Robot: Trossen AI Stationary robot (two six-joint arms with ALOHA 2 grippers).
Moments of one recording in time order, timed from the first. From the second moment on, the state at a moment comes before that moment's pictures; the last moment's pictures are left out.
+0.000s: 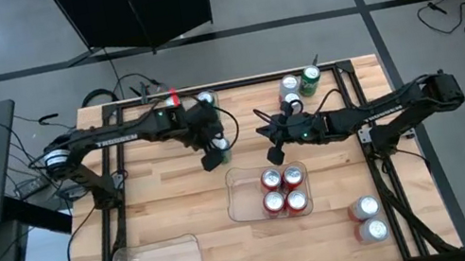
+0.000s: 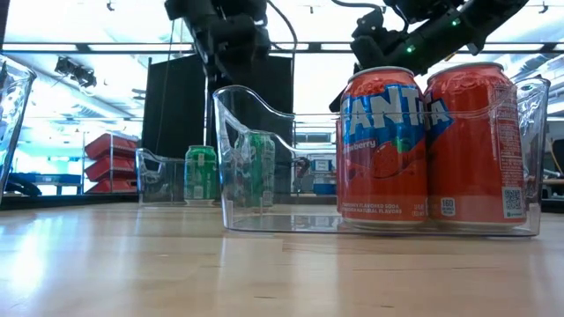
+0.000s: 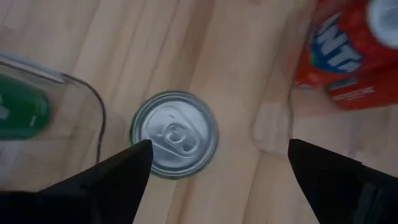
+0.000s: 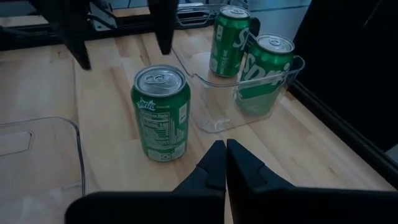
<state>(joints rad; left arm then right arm) 0.21 1.58 1.32 -0.77 0.09 -0.14 -0.04 1.34 0.70 0.15 0.39 0.14</state>
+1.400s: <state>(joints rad) 0.28 1.67 1.39 -0.82 0.00 -0.12 -0.02 1.34 0.70 0.16 0.39 0.13</state>
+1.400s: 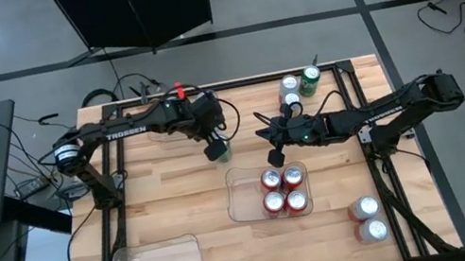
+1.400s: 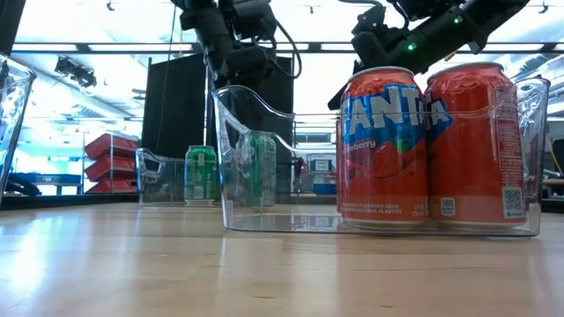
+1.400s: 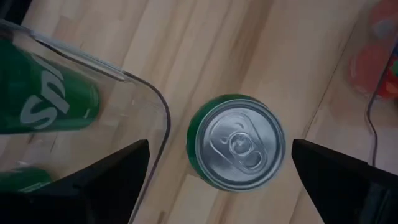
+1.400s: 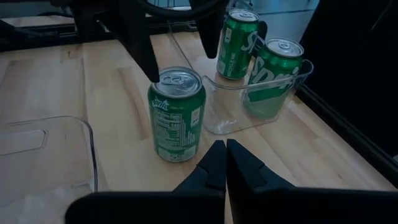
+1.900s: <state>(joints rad) 0.29 1.71 1.39 -0.81 0.07 -0.14 -0.02 1.34 0.70 0.16 0.39 0.13</state>
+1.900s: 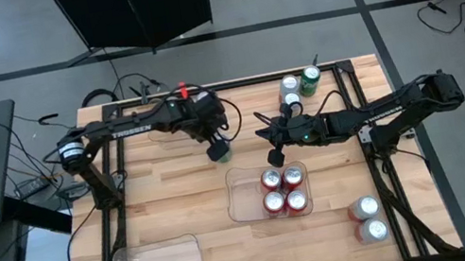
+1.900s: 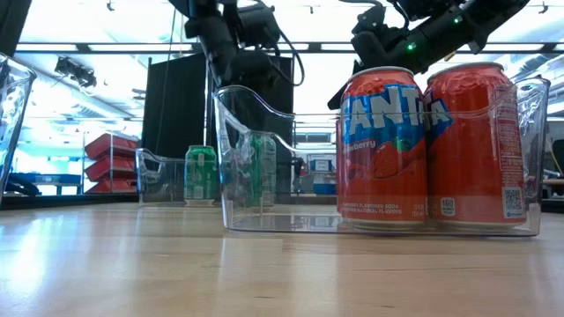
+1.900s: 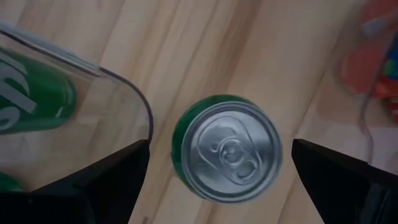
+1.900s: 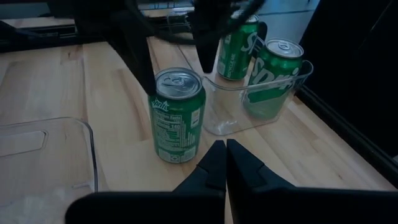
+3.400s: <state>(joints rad) 0.27 1.74 1.39 -0.87 0.09 -0.16 -0.02 1.34 0.70 0.16 0.39 0.13</state>
